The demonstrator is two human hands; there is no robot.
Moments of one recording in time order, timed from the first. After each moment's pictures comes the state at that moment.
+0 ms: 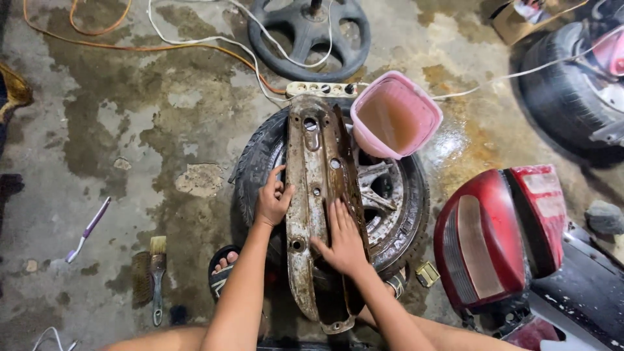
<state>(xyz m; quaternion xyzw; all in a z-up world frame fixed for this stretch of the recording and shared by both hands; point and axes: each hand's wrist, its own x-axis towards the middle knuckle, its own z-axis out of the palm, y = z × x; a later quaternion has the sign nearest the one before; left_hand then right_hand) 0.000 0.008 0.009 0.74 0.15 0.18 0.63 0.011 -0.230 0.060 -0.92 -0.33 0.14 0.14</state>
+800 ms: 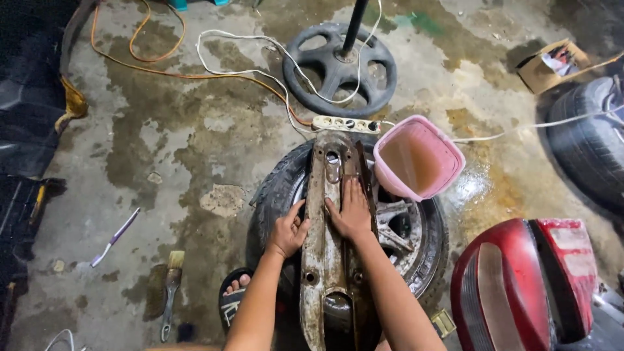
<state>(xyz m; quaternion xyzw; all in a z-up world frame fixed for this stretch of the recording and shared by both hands) -0.012 0.013 -0.008 0.79 0.14 0.20 0.56 0.152 -0.142 0.017 -0.95 -0.28 0.15 0.06</state>
